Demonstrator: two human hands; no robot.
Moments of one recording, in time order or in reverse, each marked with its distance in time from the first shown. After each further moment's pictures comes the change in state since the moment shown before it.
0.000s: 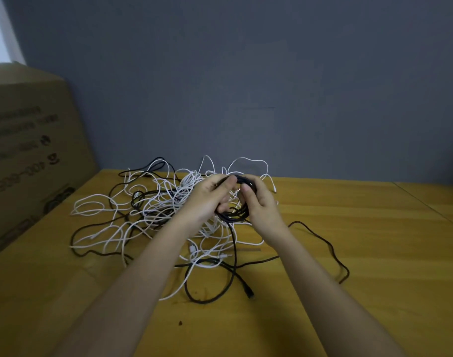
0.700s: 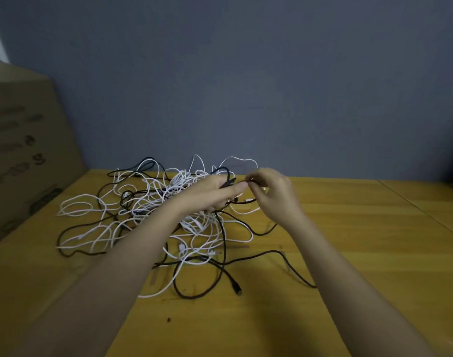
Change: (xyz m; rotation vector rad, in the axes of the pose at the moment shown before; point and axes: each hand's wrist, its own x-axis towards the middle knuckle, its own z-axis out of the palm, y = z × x) left_hand 0.018 0.025 0.007 0.552 -0.336 -0.112; right_hand 0.011 -0.012 -0.058 -0.806 0.047 -0.234
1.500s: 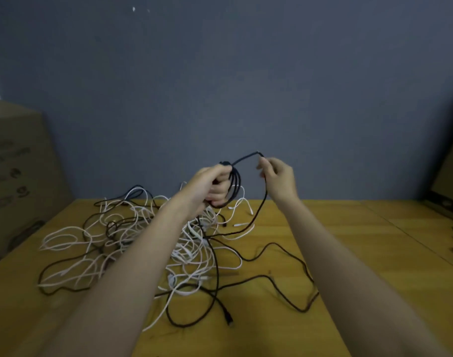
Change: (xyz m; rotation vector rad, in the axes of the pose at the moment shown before) left_hand 0.027 0.054 -0.015 -0.720 0.060 0.162; right_hand 0.073 0.018 -0.038 0.333 0.234 0.432
